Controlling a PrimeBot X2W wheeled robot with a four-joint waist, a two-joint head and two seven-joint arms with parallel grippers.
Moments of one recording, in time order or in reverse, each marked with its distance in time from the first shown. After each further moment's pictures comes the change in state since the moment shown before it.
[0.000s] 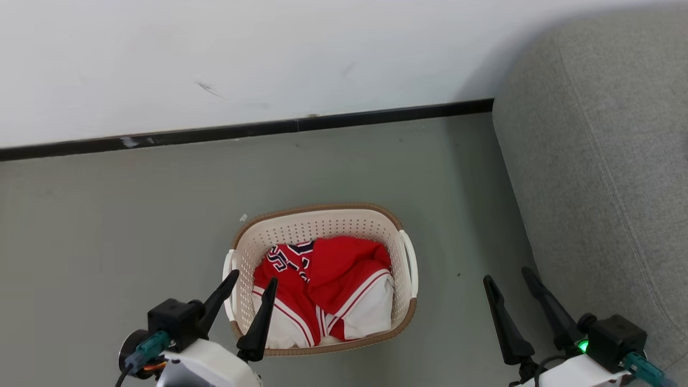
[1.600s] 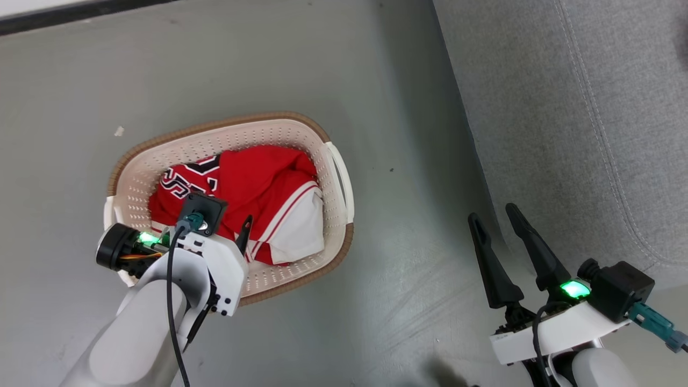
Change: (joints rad) left arm -0.445 0.030 -0.124 0.359 0.217 0.012 0.299; right arm -0.157 0.000 0.060 -0.064 0.126 0.000 0.000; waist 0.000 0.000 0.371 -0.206
